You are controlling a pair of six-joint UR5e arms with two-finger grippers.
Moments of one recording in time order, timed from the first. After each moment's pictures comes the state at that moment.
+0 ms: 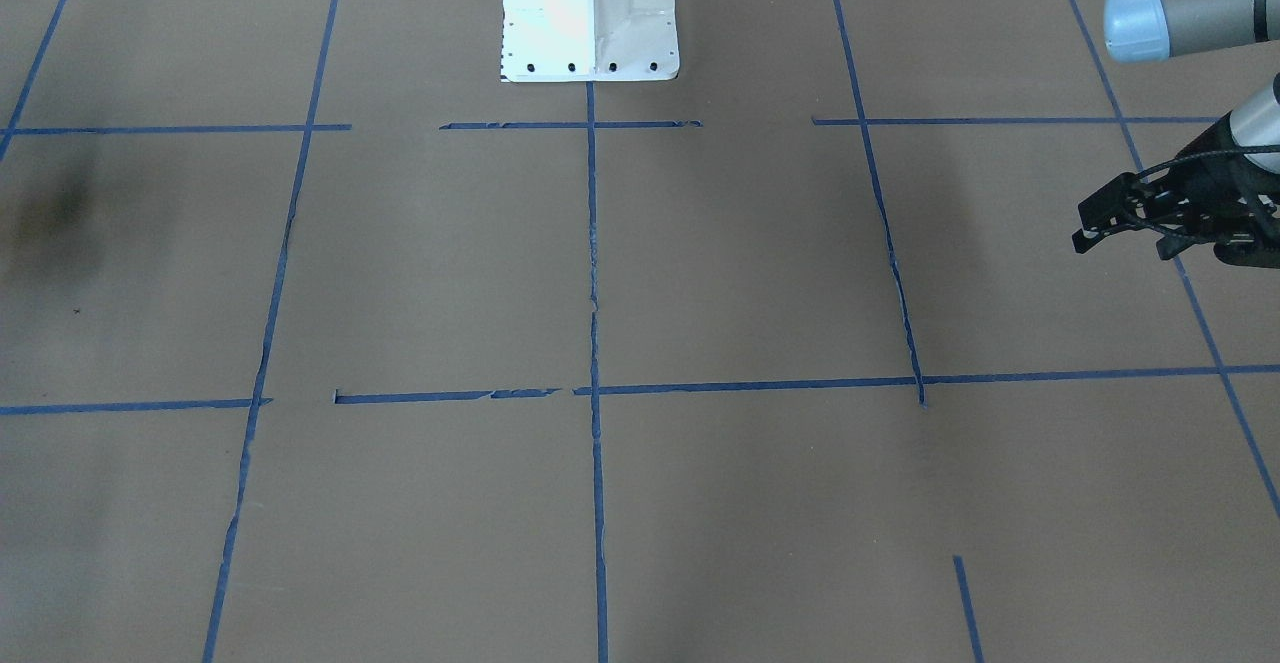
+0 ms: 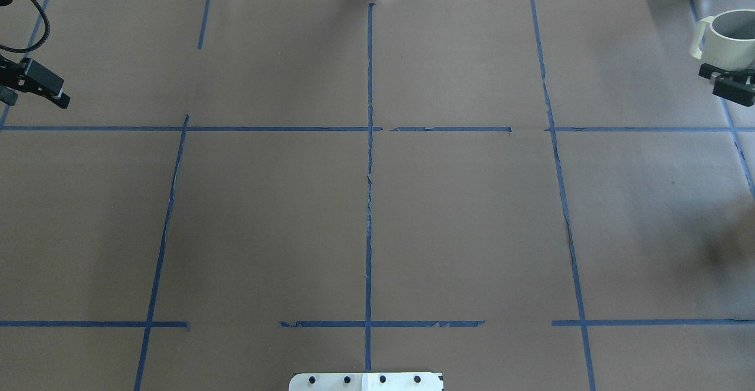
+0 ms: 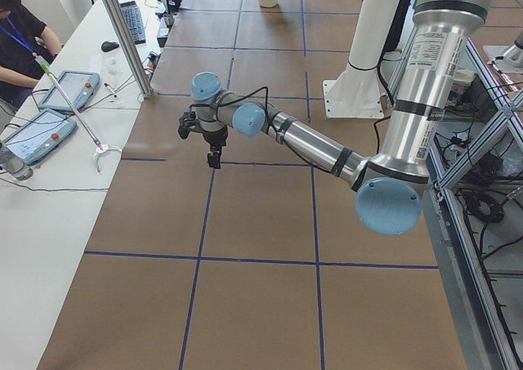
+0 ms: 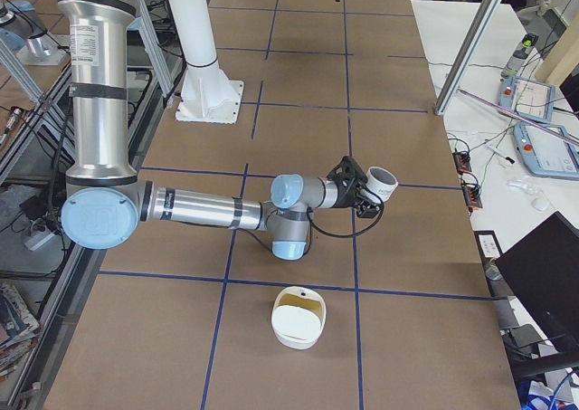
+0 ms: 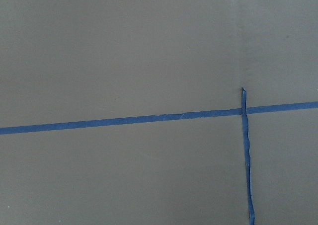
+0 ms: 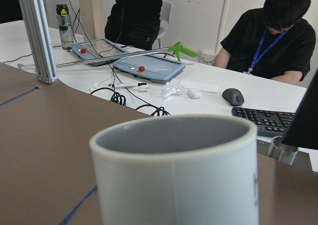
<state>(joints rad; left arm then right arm) -1.20 -1.79 -1.83 -1.52 -2.35 -0.48 1.14 -1.57 1.41 0.02 1.80 0.57</state>
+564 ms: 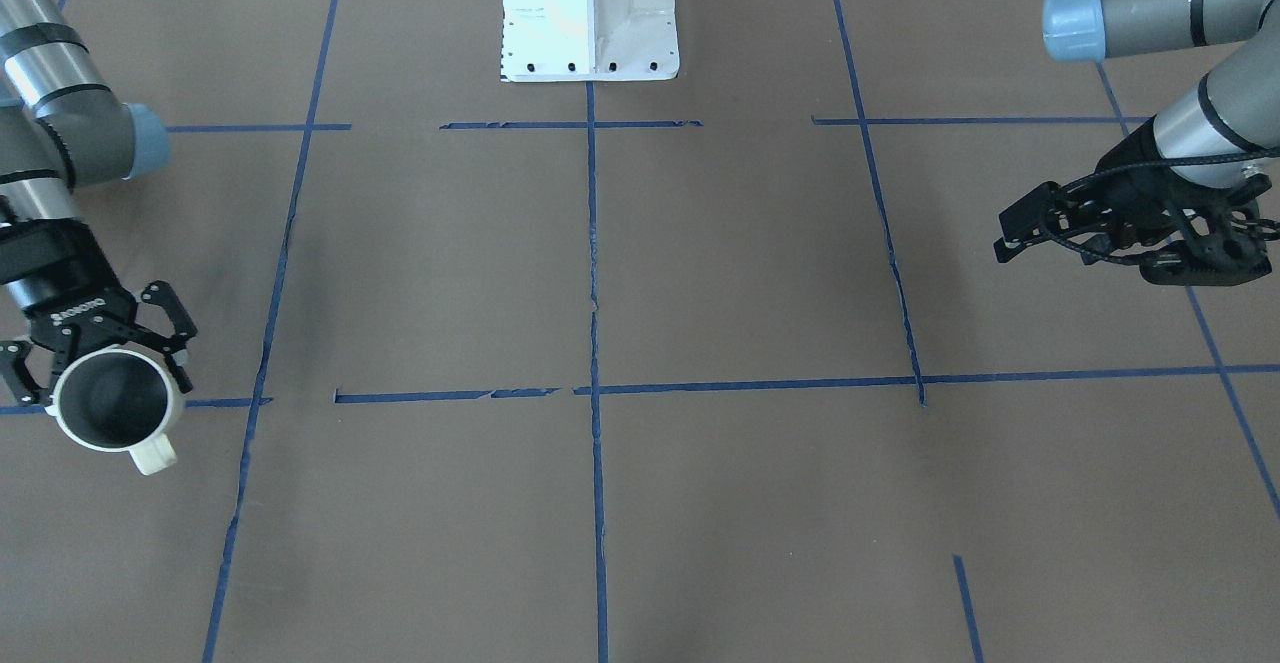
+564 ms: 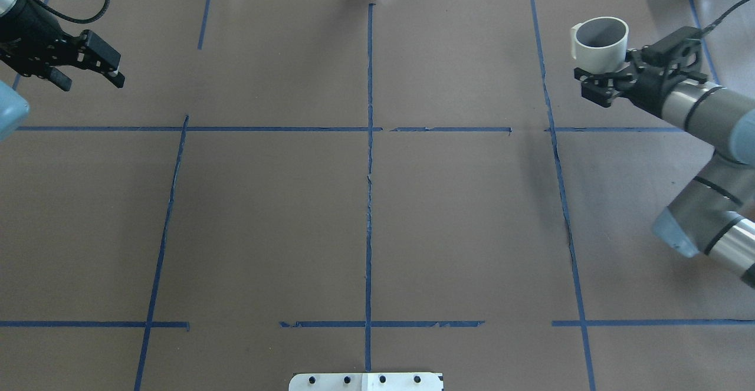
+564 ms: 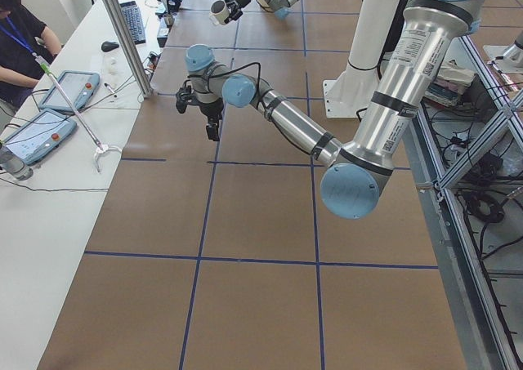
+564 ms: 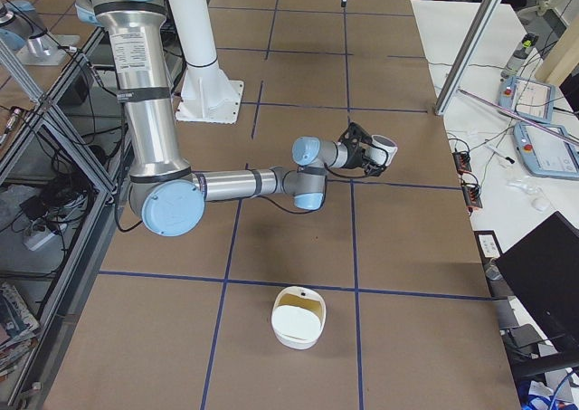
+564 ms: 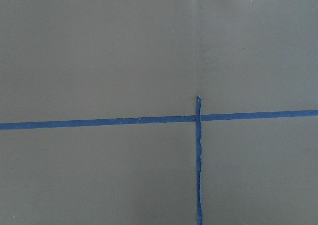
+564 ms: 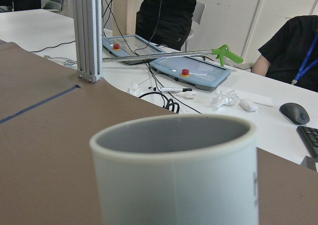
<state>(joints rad) -1.13 -1.97 -1.81 -1.43 -2.37 -0.67 0.83 -1.37 1.41 -0.16 1.48 0.55</state>
